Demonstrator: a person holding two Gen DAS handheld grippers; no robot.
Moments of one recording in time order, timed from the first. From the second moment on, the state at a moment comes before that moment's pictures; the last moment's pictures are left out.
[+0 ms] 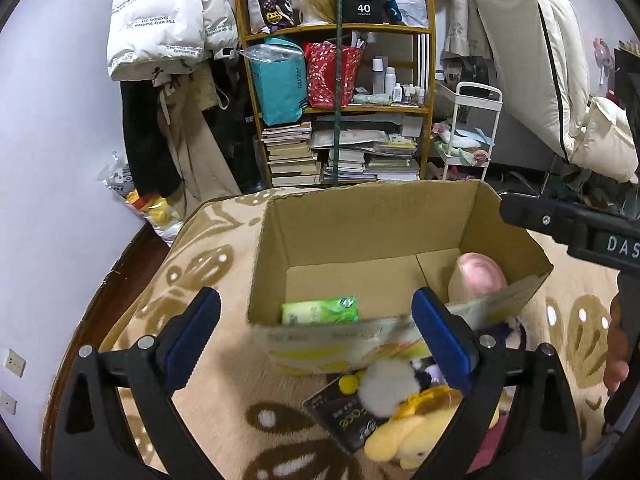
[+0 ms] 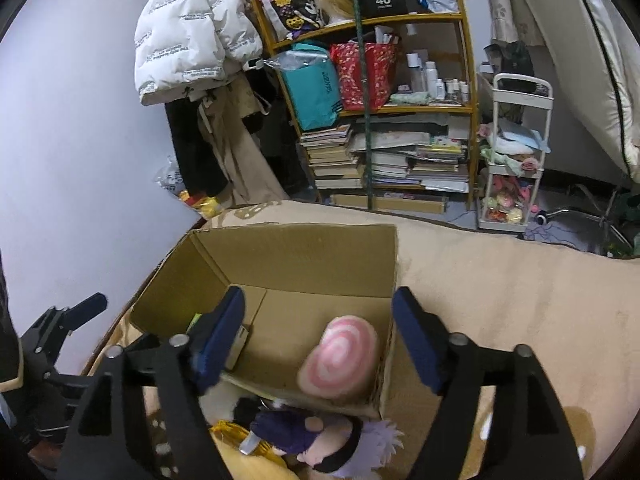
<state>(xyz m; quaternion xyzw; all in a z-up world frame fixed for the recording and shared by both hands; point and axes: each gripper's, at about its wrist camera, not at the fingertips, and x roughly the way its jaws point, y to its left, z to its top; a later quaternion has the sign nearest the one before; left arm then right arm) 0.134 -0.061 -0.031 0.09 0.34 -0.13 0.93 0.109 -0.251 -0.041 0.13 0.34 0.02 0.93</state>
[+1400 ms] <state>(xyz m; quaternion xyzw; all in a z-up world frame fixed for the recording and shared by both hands) 0.053 -0.024 -0.036 0.06 0.41 -0.13 0.90 0.021 -0.226 -0.073 0.12 0.50 0.03 0.86</state>
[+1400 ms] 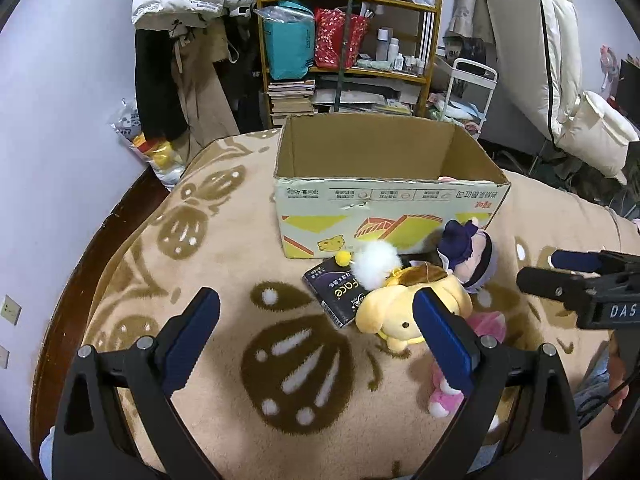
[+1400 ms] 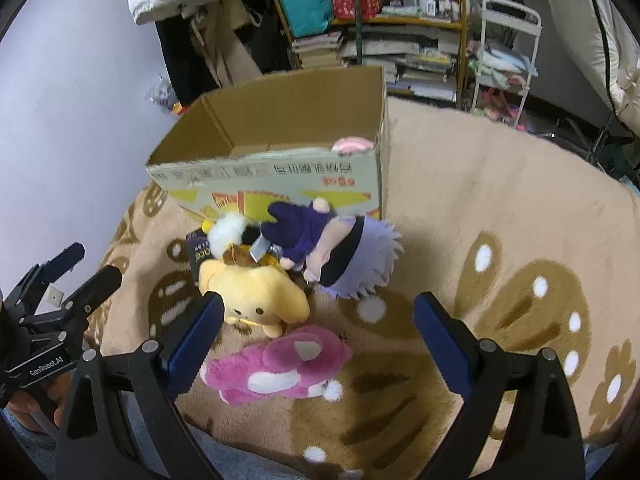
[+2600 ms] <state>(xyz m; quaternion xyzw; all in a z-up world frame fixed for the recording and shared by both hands) 0.085 -0.049 -0.080 0.01 0.48 -0.18 0.86 0.036 -0.218 -0.141 0.14 0.61 0.07 0.78</state>
